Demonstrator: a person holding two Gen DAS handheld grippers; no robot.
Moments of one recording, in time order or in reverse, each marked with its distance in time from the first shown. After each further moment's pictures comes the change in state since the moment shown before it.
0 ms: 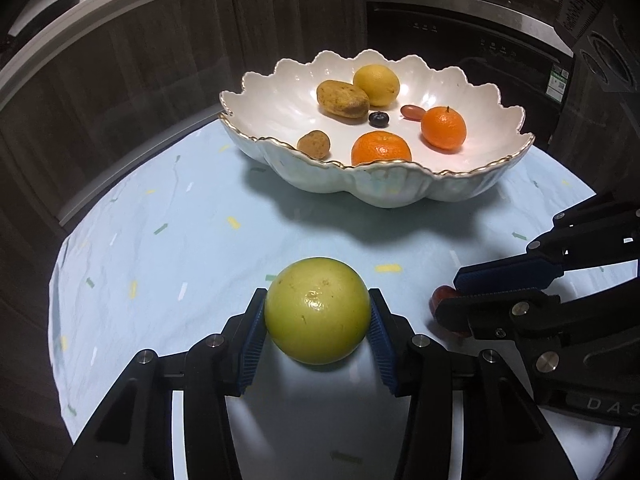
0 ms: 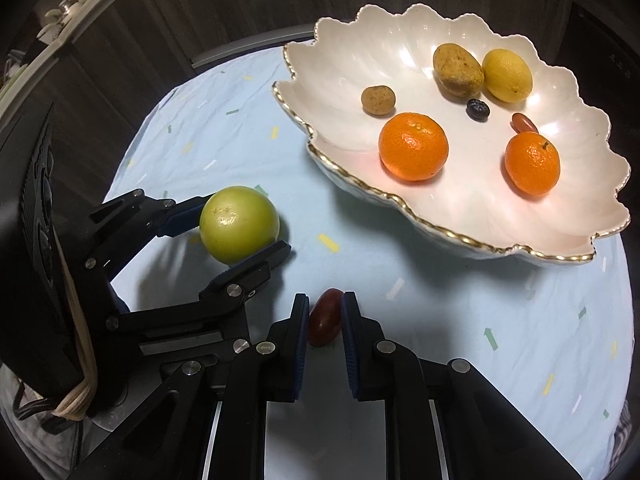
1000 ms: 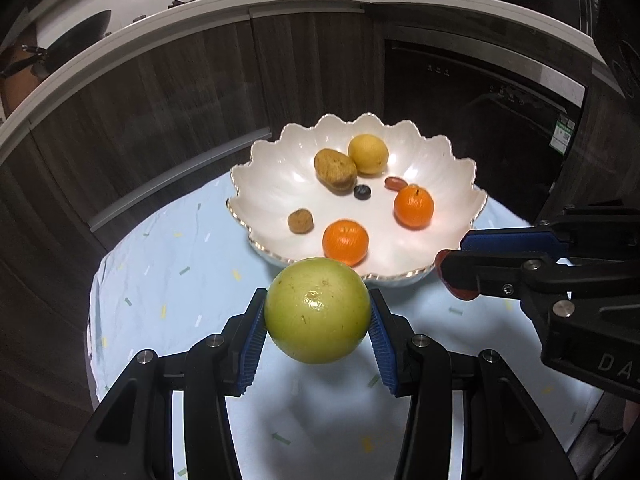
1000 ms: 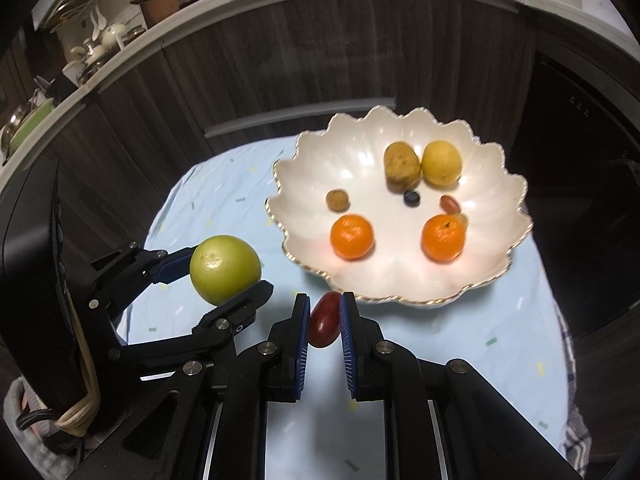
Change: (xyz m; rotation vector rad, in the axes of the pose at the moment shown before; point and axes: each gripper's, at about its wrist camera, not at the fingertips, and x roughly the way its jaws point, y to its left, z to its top) left arm -0.067 -0.038 0.059 -0.091 -0.048 0.078; right arm -0.110 -0.035 0.003 -0.002 -0.235 -0.001
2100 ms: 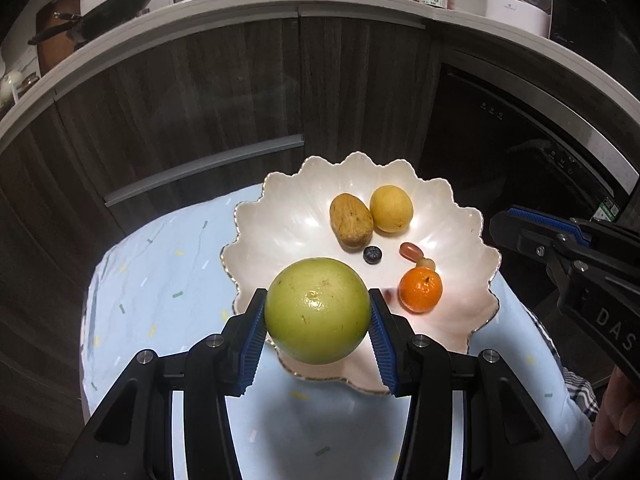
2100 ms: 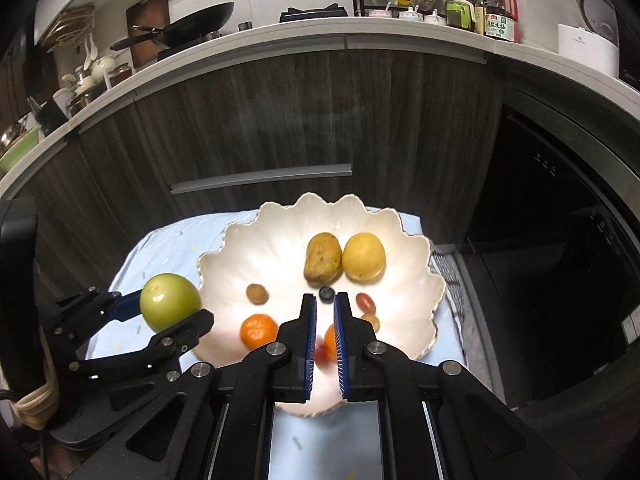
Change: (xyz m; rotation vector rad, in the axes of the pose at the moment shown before) left arm 0.026 -0.012 0.073 -0.215 0.036 0.089; right arm -0.011 -0.078 0.062 -0.030 -0.167 -0.081
